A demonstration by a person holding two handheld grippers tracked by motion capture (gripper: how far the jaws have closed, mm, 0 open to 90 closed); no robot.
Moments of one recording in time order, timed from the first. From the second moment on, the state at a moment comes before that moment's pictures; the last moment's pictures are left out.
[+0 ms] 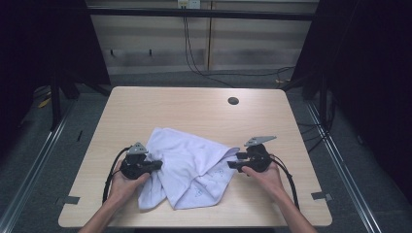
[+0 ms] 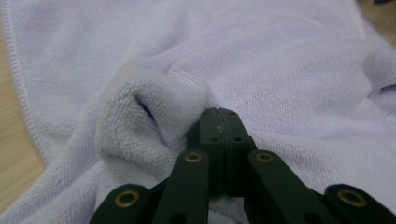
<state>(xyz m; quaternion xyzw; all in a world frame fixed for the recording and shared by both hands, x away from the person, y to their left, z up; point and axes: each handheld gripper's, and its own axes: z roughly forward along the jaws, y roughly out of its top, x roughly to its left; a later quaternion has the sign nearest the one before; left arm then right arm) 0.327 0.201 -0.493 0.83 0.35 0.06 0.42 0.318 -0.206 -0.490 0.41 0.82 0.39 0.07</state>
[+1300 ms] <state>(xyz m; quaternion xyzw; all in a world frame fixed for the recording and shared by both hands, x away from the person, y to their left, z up) 0.309 0.073 -0.490 0.89 0.22 -0.05 0.40 0.267 -0.181 -0.496 0.35 0.85 0.38 0.02</state>
